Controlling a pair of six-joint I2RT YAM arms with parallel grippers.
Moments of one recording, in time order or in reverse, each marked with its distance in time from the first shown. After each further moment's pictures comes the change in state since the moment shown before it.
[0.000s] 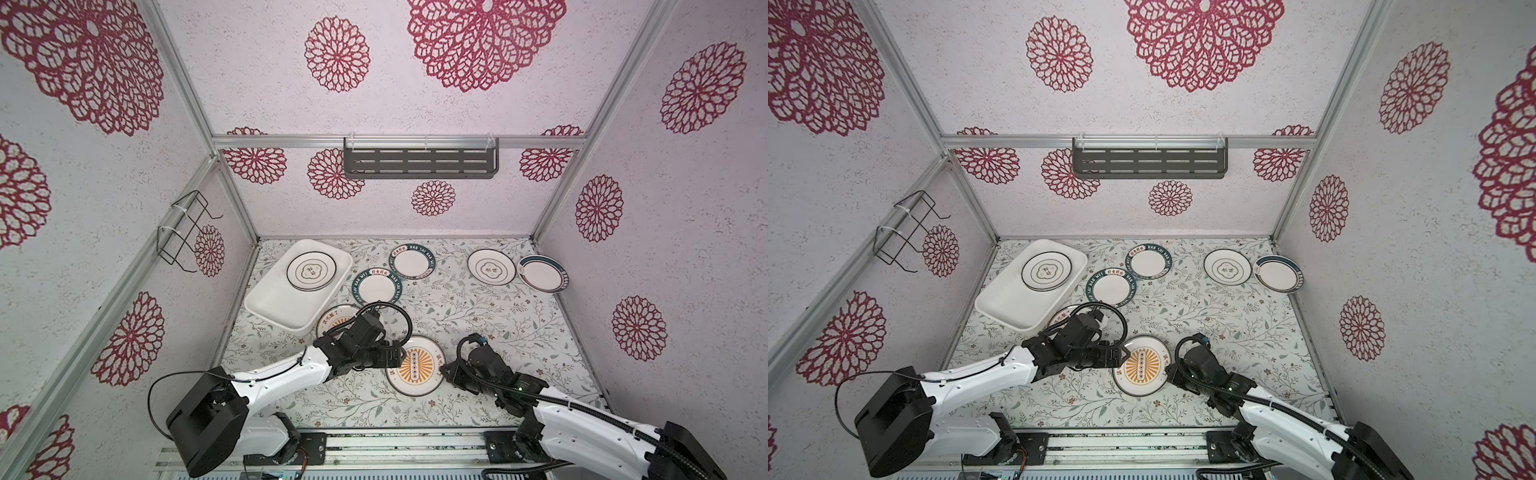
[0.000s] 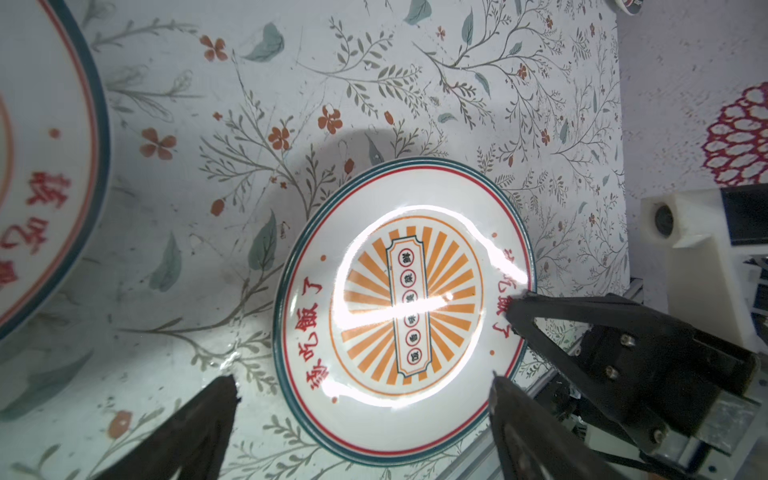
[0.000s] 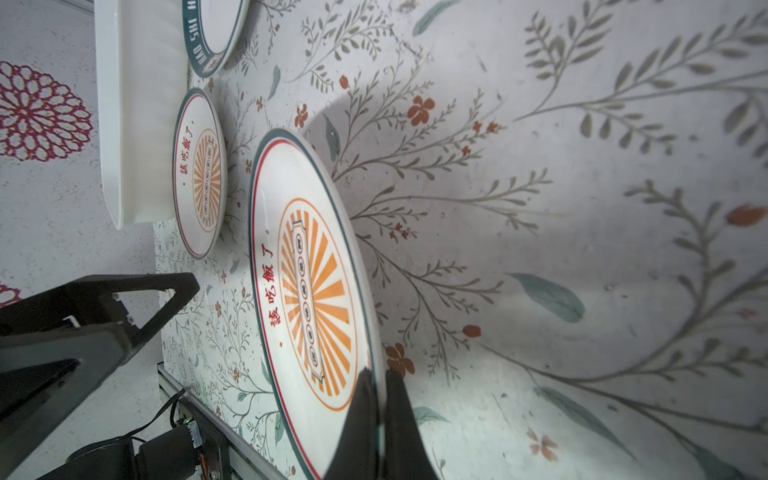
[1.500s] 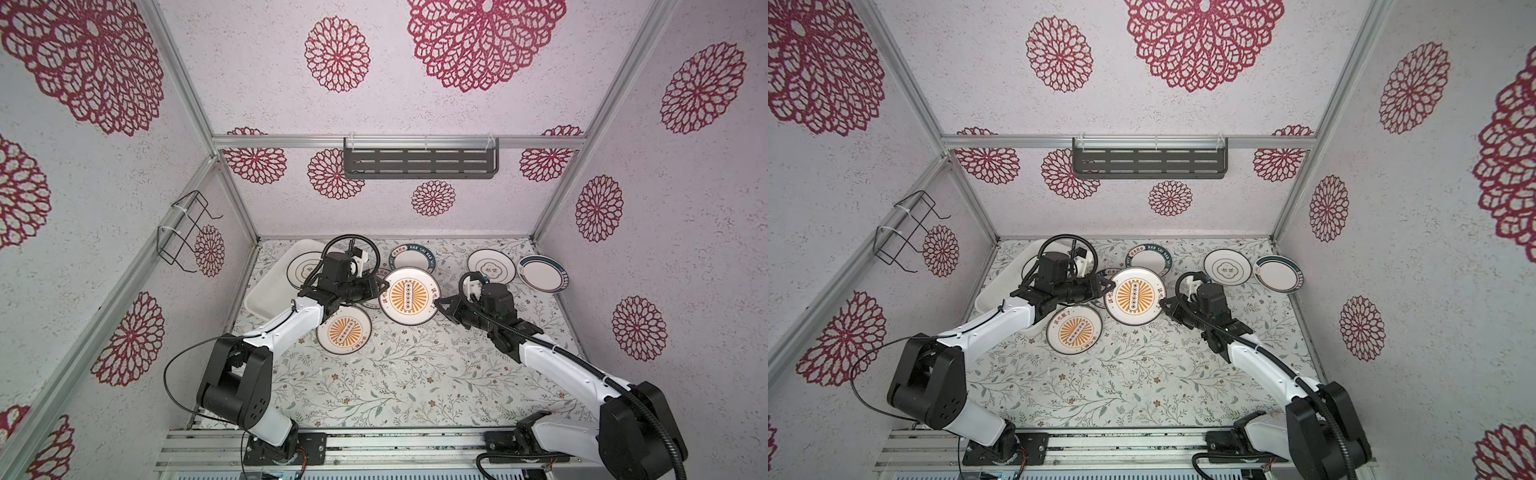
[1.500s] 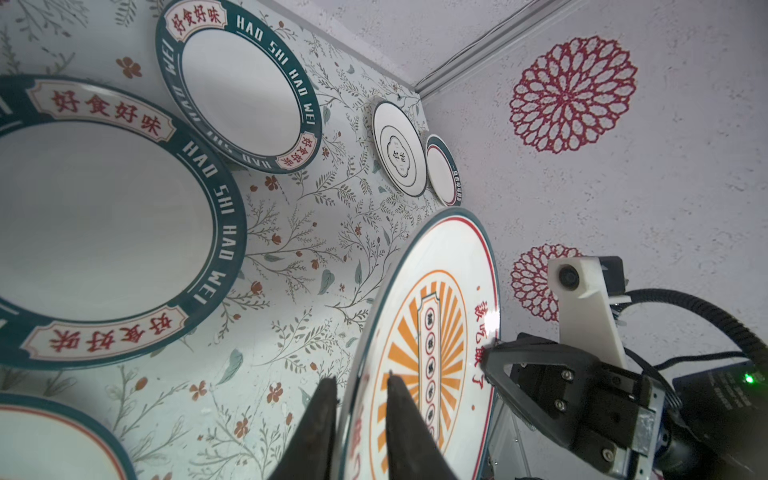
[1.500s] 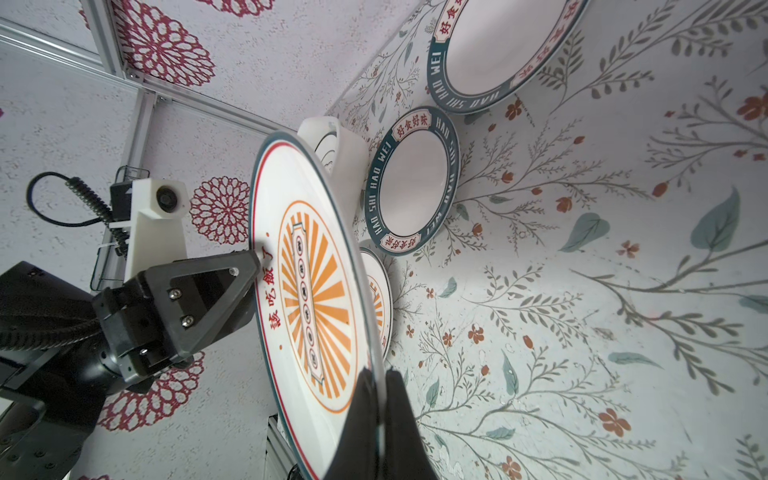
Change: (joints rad) left arm 0.425 0.258 0.346 0.239 0.396 0.108; right arm -0.381 0.363 0.407 0.233 -0.332 -0.167
